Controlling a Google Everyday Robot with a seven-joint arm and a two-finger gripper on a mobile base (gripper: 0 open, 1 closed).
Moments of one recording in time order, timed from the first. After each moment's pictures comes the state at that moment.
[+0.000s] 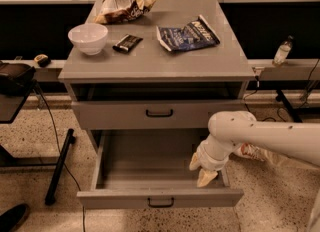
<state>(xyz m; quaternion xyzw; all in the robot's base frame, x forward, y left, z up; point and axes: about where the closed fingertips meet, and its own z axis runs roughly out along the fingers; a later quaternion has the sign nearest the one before) 0.493 -0.143 0.514 -0.80 0.58 0.09 0.10</state>
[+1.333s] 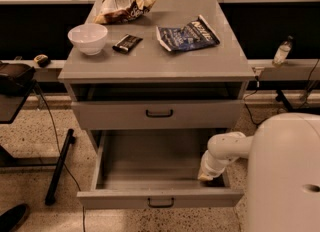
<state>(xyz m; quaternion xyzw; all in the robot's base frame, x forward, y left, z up) 0.557 -0.186 0.379 -0.64 0.76 0.03 0.10</state>
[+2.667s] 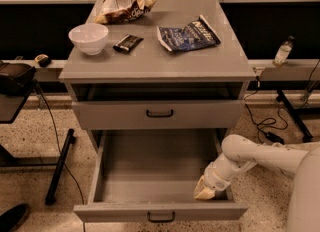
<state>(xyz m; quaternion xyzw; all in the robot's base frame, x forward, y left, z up) 0.464 -0.157 0.398 -0.62 0.73 0.26 0.08</state>
